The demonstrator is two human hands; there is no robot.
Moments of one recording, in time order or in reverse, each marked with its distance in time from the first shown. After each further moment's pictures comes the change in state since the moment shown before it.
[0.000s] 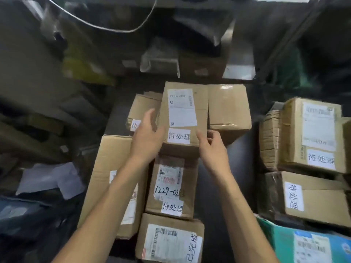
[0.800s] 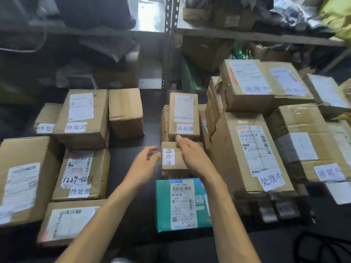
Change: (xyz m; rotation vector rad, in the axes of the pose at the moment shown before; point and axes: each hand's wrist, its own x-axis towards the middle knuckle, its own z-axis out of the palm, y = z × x) left_hand -0.198 0.077 0.201 -0.132 -0.372 0.034; right_hand -0.114 0.076 -0.262 -0.119 -0.031 -0.138
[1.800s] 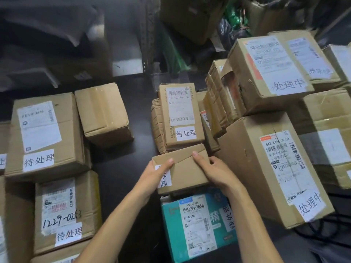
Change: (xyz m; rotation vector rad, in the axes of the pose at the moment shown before) left_hand 0.101 -0.041 0.016 -0.253 -0.382 -0.325; right_hand 0.068 0.074 -0.012 0.122 0.092 0.543
